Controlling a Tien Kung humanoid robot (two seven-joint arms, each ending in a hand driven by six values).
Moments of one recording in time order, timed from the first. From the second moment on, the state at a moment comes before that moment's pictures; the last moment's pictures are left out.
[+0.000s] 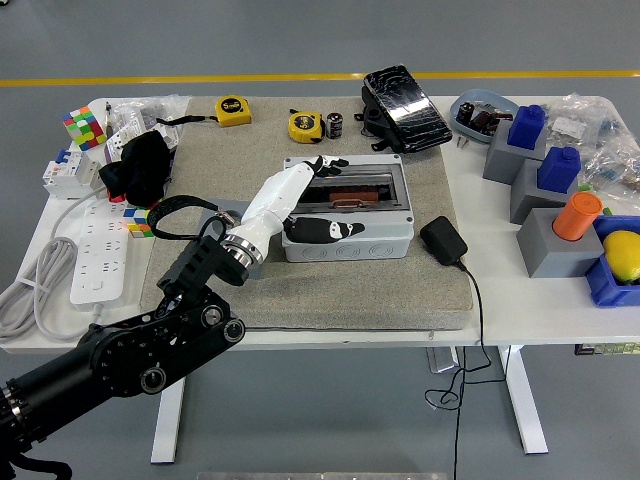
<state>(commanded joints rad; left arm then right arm) -0.60 0.11 -0.62 -1.20 1.60 0.49 0.11 0.06 -0.24 0.40 0.36 -0.28 -0.01 -0.14</state>
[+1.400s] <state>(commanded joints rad) -0.38 0.13 -1.04 -1.27 1.59 0.48 0.08 0.06 -0.24 0.42 0.36 -0.29 -0.01 -0.14</state>
